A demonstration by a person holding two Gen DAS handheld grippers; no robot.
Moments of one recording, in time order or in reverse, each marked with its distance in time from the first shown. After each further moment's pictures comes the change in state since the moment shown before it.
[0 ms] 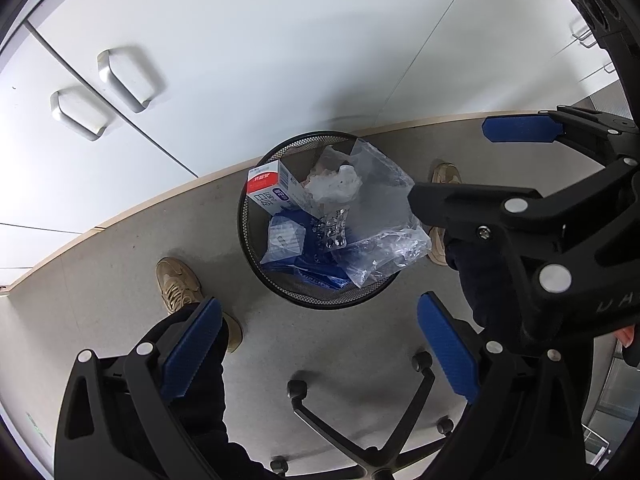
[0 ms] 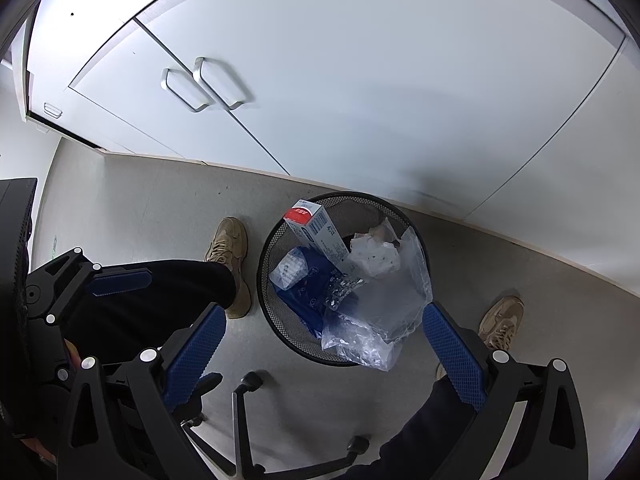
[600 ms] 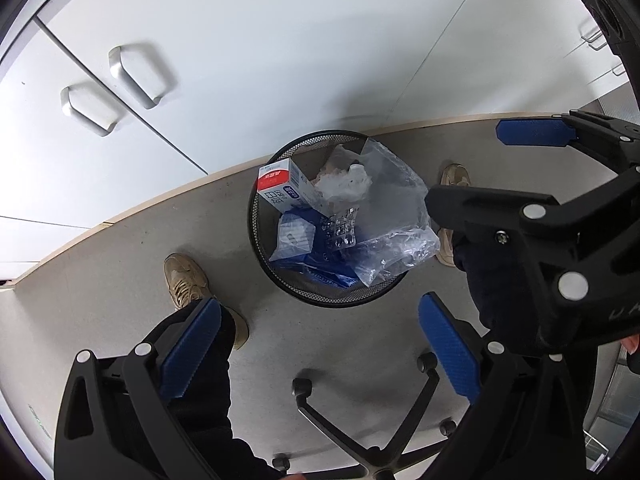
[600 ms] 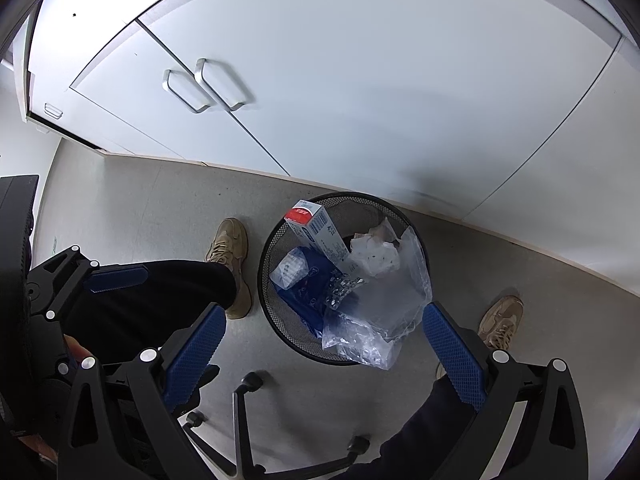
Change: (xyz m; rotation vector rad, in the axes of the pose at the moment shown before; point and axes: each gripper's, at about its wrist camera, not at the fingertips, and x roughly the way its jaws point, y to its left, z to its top) left arm -0.003 0.003 0.000 -0.026 0.005 0.035; right arm -0.004 -0.001 0.001 -0.004 -0.004 -0.003
